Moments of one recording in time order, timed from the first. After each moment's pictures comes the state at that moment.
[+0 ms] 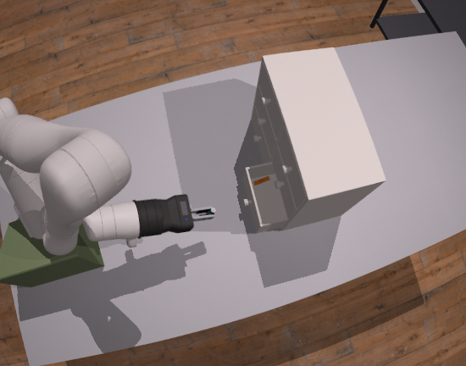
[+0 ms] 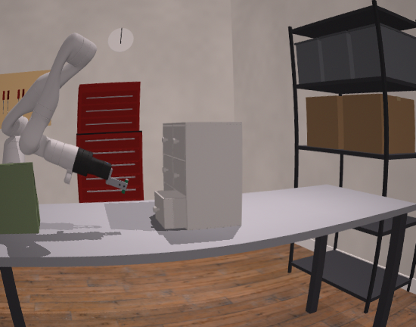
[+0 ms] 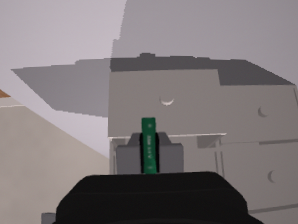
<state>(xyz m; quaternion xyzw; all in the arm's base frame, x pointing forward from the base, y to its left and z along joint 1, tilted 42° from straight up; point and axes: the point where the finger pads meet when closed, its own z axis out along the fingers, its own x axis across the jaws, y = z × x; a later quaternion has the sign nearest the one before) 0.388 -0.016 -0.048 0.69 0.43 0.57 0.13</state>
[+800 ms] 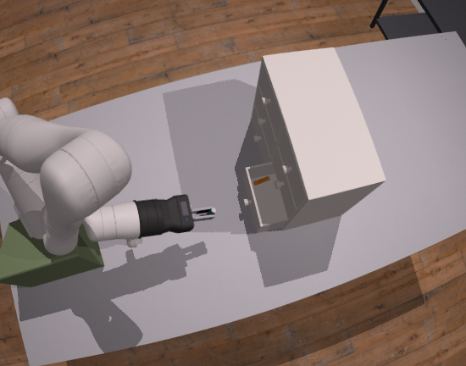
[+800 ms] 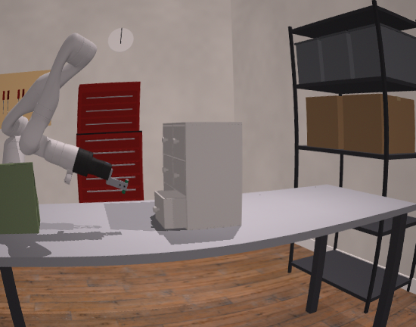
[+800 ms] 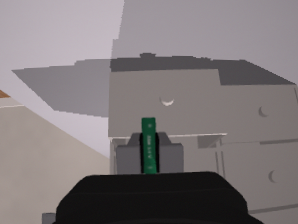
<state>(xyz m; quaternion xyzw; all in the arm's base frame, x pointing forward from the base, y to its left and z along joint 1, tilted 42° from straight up) 0.389 -0.015 -0.048 0.69 0.43 0.57 0.13</state>
